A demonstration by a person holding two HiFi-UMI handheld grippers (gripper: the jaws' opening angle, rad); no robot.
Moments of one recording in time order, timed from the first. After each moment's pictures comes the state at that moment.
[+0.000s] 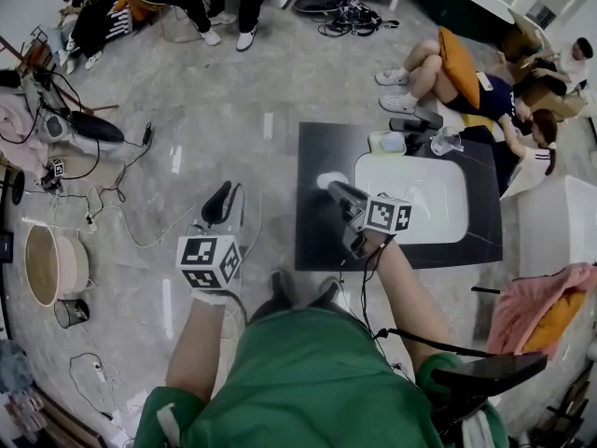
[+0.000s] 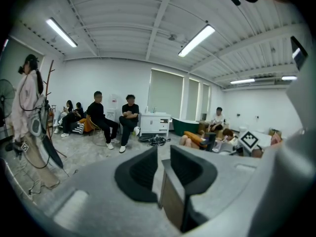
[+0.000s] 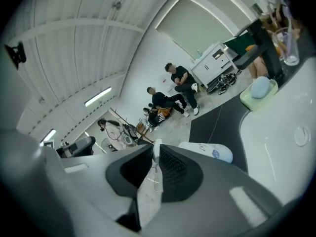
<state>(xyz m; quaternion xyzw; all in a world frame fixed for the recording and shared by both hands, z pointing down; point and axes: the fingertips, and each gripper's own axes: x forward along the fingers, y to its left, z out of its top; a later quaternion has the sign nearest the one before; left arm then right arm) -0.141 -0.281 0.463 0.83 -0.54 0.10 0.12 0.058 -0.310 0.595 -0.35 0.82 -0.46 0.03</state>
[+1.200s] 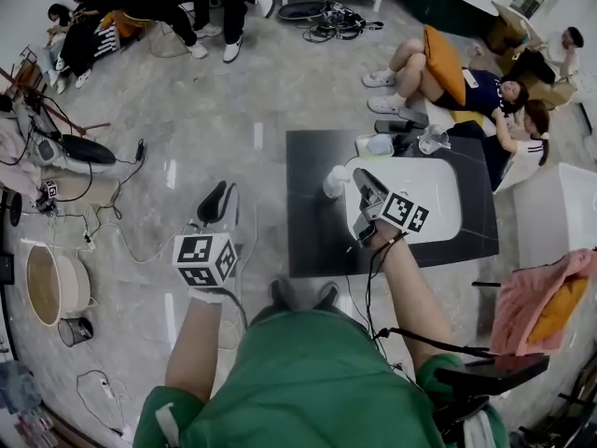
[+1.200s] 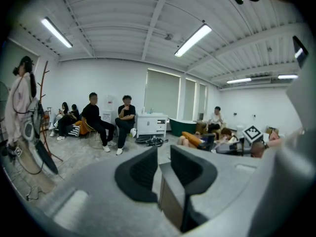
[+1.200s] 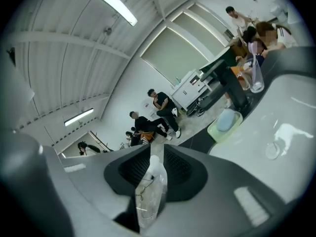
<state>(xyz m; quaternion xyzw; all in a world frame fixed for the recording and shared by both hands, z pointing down) -0.119 -0.305 0.457 0.84 -0.53 0.11 0.11 0.165 -0.346 0.572 -0.49 0.75 -0.43 0.12</state>
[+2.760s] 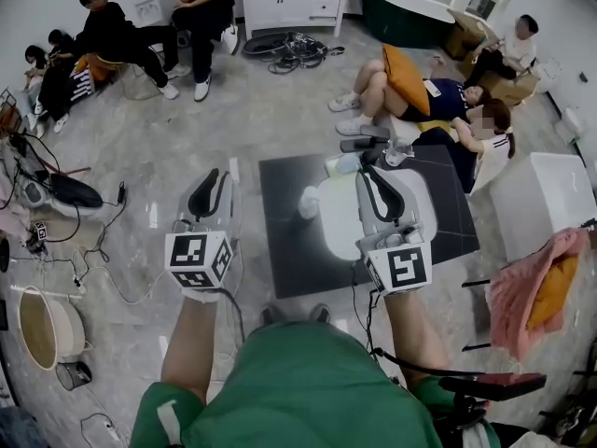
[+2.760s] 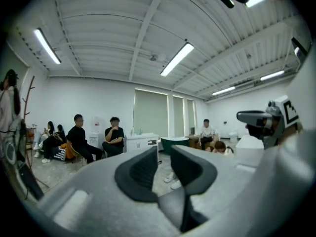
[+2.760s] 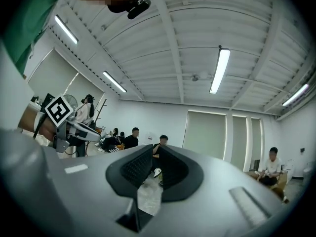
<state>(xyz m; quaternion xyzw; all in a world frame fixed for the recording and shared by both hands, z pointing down) -0.061 -0.324 0.349 0.88 -0.48 0.04 0.00 0.154 -0.250 0.306 -0.58 0.80 0.15 -0.03</state>
